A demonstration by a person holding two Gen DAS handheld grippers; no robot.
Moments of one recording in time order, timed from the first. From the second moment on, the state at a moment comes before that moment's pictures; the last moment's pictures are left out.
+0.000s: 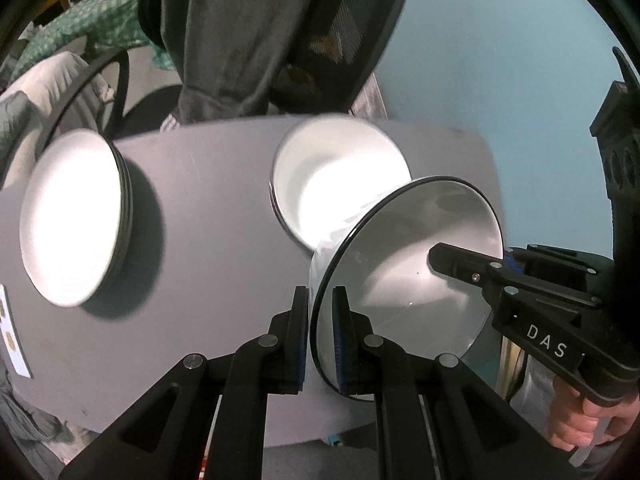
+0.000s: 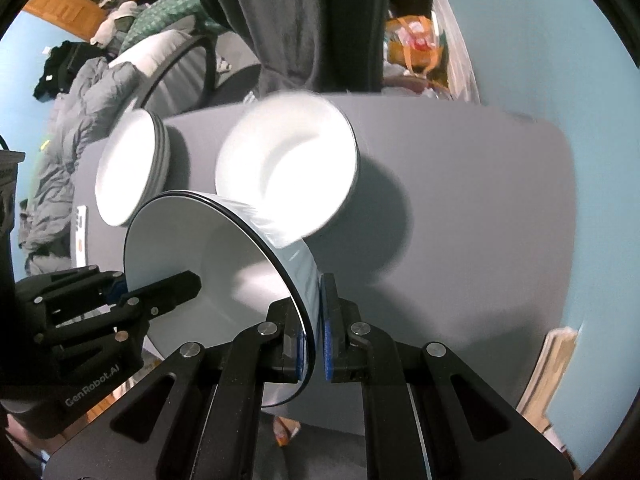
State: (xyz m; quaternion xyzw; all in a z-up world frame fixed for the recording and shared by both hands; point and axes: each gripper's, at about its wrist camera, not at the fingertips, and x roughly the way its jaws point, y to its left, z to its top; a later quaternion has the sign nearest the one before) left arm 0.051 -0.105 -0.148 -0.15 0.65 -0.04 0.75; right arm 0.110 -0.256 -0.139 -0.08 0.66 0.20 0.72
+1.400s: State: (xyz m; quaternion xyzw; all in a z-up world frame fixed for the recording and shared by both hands) left arm 0.118 -0.087 -0.187 -0.09 0.66 0.02 0.75; right arm 0.176 -0.234 -0.152 -0.09 0.67 0.18 0.72
